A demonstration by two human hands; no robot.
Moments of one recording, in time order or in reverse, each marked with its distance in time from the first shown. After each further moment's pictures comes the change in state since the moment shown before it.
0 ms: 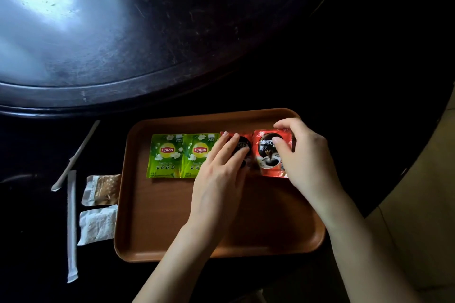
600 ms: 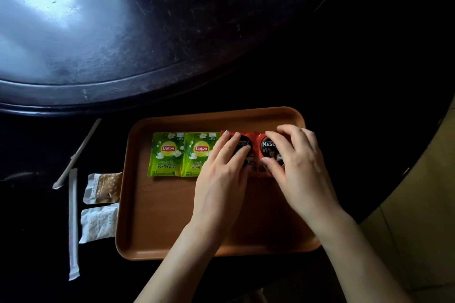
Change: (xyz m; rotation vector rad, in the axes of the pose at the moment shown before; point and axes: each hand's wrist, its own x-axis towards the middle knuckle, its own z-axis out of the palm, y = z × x) left_hand 0.000 0.003 -0.001 0.028 0.001 -0.010; right_hand -0.020 0.014 0.012 -0.343 -0.043 -0.243
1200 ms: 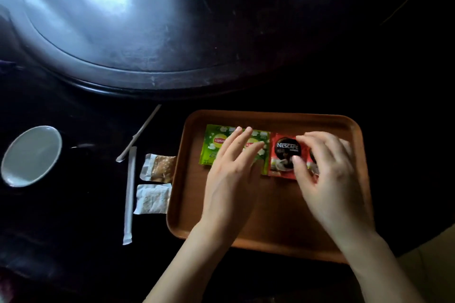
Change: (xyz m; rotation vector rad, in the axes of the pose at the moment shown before) left_hand -0.017 -0.037 -0.050 -0.088 0.143 -0.125; right_hand 0.000 -0.049 -0.002 0.183 0.069 -0.079
